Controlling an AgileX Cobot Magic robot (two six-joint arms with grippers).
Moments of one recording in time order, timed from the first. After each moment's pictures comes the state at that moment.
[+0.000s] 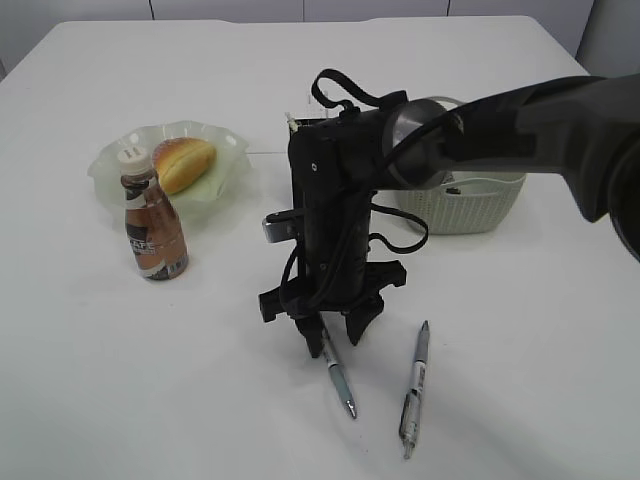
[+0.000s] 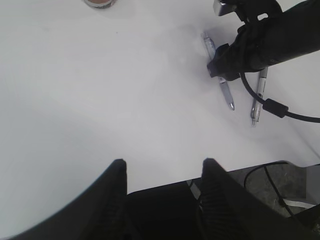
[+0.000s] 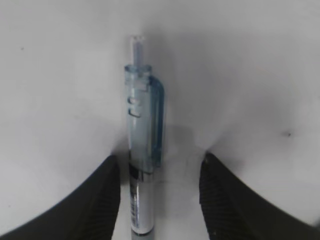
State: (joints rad) left arm -0.37 1.15 -1.21 -0.20 1.25 -0.34; right arm 0.60 2.31 -1.73 0.06 1.11 0.28
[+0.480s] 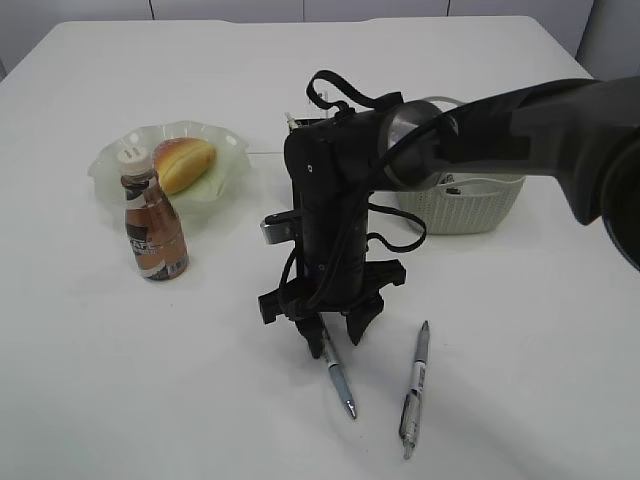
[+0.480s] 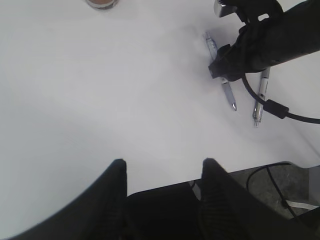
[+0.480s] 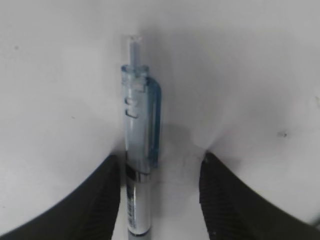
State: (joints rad) left arm -0.37 1.15 -1.21 -0.19 1.25 -0.34; right arm 0.60 2.32 -1.75 0.04 1.13 0.28
